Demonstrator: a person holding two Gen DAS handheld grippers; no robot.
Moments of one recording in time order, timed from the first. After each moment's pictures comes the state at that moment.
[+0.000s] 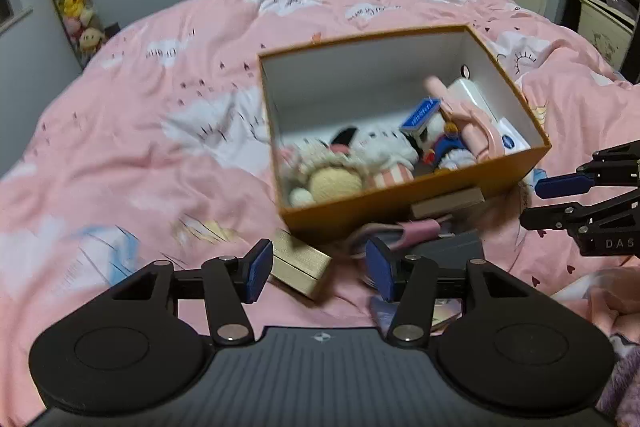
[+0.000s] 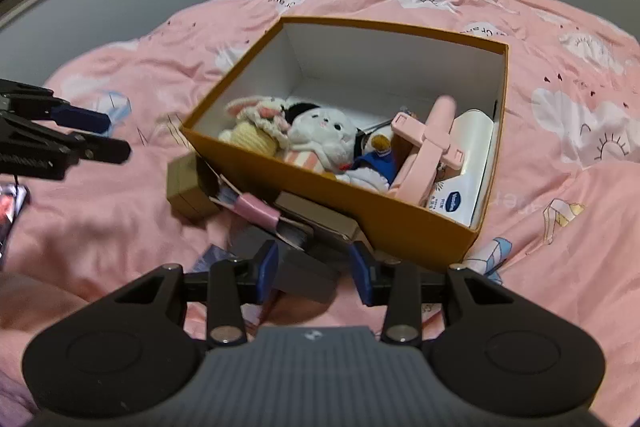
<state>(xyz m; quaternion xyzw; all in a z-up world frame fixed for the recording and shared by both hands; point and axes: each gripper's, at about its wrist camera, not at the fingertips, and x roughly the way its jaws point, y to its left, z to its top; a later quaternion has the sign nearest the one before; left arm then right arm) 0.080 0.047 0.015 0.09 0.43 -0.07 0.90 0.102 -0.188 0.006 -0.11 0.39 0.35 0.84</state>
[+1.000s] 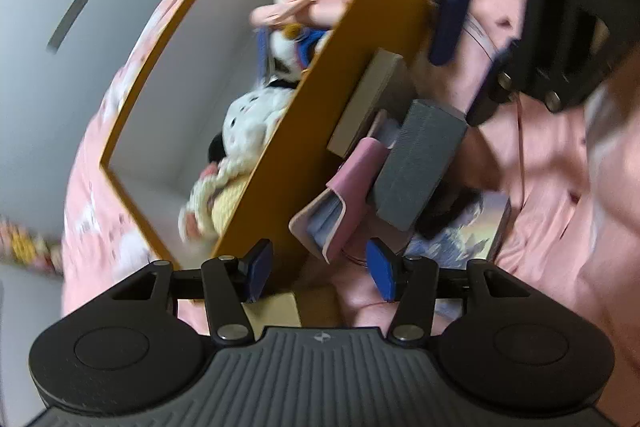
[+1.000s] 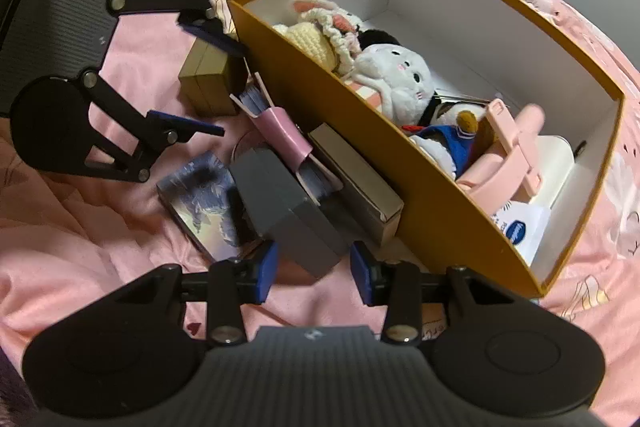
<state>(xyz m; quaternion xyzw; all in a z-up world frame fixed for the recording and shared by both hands) 0.086 -0.029 -0.084 0.49 0.35 -0.22 0.76 0.115 -0.137 -0.039 -0.31 0.41 0.42 0.75</state>
